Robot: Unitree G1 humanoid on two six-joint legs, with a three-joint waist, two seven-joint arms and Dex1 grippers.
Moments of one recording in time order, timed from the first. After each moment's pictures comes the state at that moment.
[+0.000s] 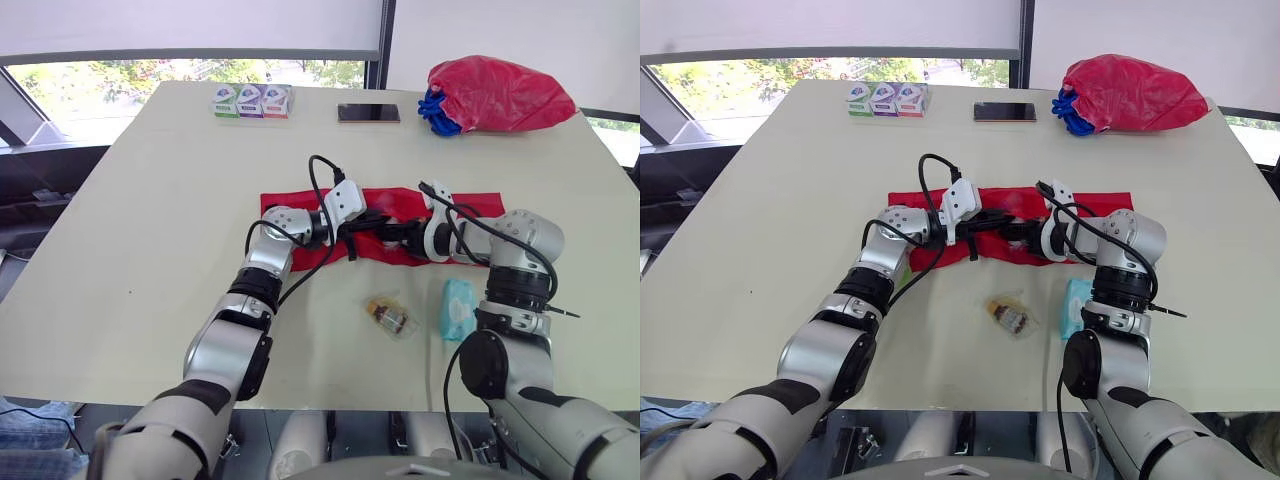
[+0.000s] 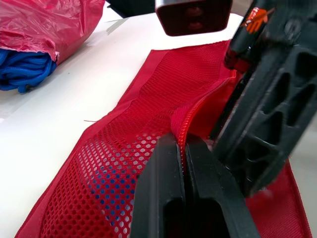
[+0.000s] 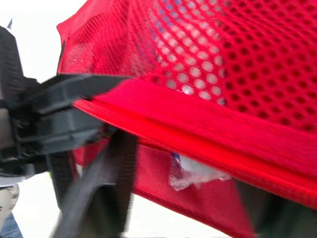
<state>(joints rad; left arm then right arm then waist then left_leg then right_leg) -0.88 0.21 -0.12 0.85 0.00 -0.28 -1.07 -0.84 -0.01 -0.39 0.11 0.30 1.57 0.31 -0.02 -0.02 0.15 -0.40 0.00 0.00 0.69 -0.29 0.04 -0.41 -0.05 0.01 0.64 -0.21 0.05</state>
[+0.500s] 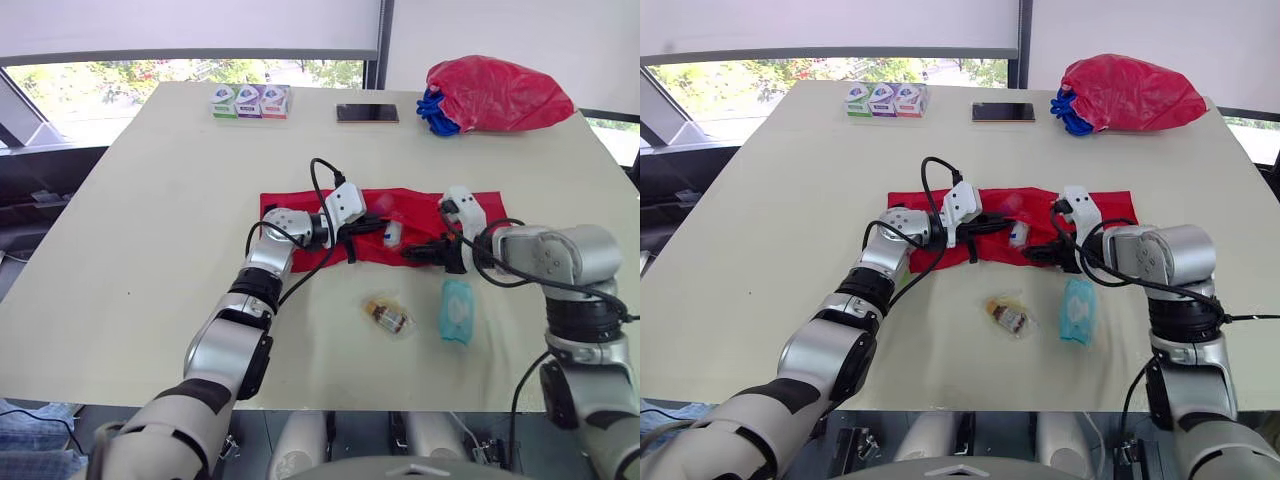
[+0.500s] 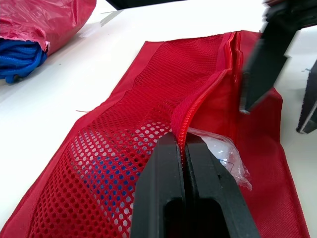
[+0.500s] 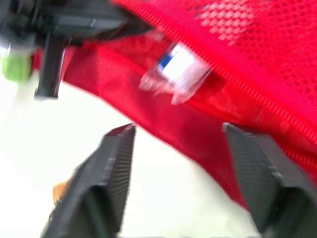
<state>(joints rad) -0.89 0.22 -0.13 0.88 0.00 -0.28 -1.07 -0.63 -0.41 0.00 -0.18 0.48 1.46 0.56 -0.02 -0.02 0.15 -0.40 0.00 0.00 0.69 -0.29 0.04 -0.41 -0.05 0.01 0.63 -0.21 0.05</state>
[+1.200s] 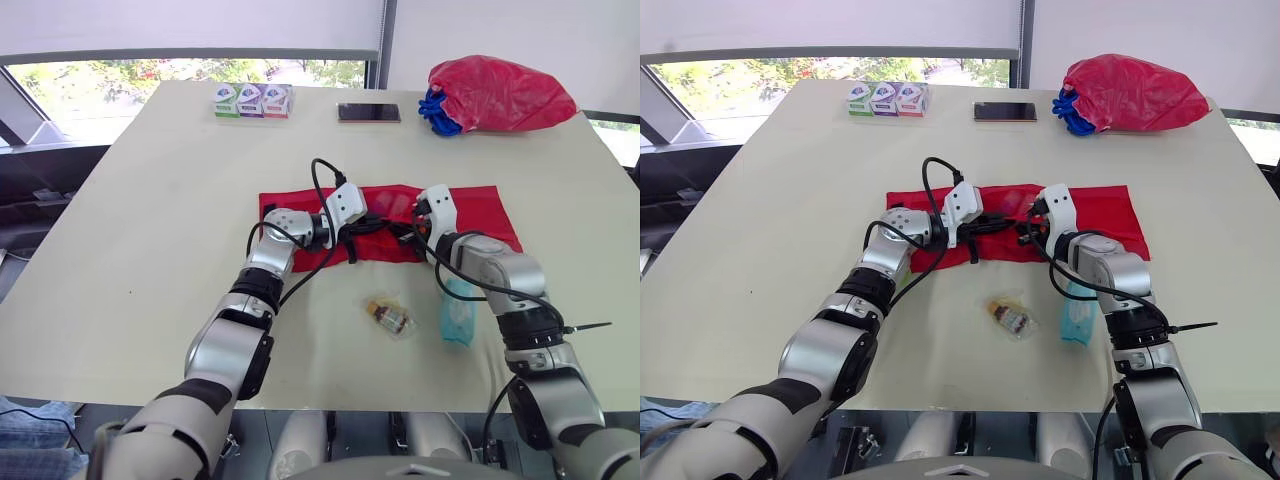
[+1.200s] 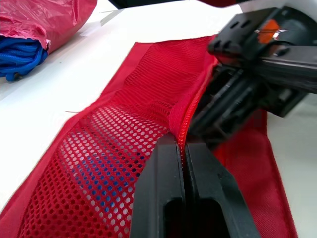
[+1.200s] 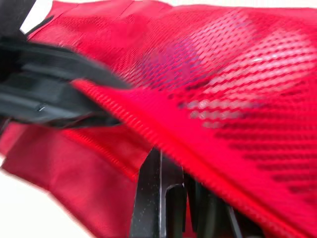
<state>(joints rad) -0.89 0.21 -0.13 0.88 0.00 -0.27 -1.07 -0.59 -0.24 0.07 0.13 0.31 0.74 0.51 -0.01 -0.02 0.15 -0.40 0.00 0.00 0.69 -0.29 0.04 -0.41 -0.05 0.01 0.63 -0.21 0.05</state>
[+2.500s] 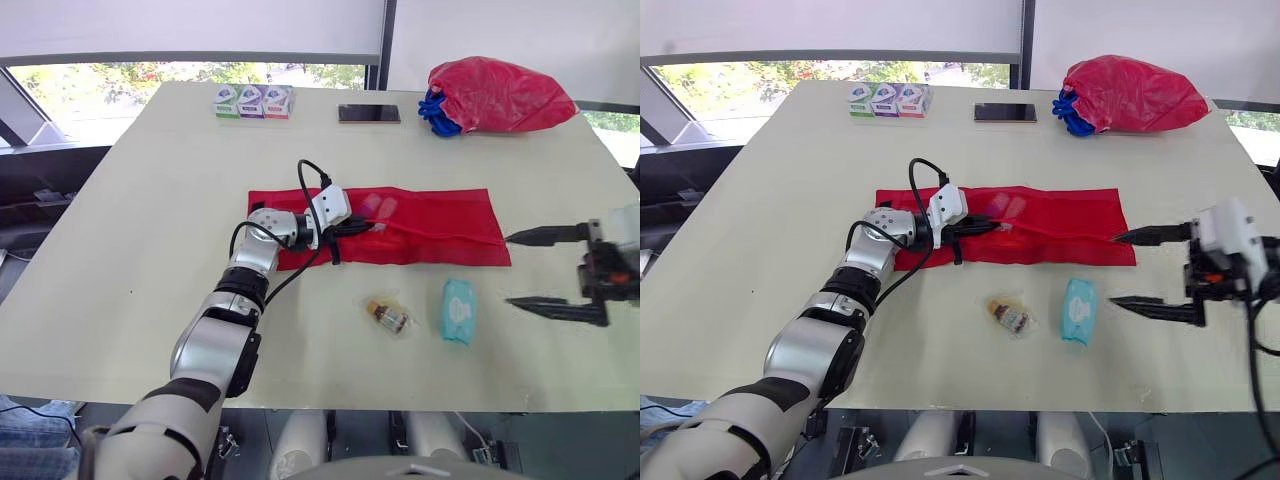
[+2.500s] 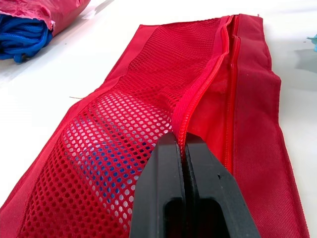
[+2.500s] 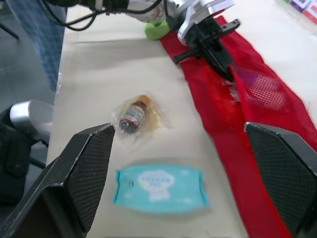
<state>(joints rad) -0.89 0.28 -0.13 0.93 0.00 -0.31 -1.11 -0.07 -0.98 -0.29 -0.42 0.64 0.44 1.31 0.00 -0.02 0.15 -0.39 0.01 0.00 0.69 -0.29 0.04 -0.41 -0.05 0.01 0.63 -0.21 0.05</state>
